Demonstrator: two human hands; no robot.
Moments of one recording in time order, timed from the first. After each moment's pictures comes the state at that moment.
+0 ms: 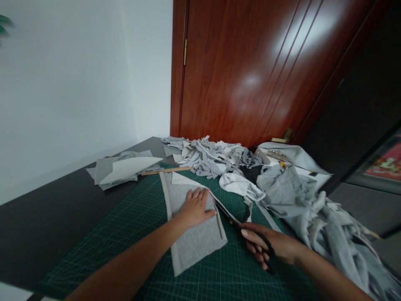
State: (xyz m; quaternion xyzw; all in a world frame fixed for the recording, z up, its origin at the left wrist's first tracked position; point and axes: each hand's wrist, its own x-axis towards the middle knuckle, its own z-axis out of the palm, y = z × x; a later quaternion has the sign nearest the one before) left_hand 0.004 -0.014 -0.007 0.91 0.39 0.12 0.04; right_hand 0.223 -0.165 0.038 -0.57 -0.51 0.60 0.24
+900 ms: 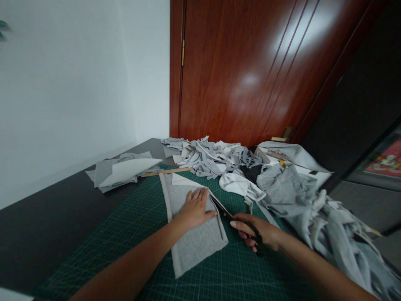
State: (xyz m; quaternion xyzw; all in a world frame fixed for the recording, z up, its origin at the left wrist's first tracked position) left_hand 0.004 -0.013 -0.007 0.91 0.40 0.14 0.04; right_hand 0.206 -0.138 0.040 -0.58 -0.51 0.58 0.26
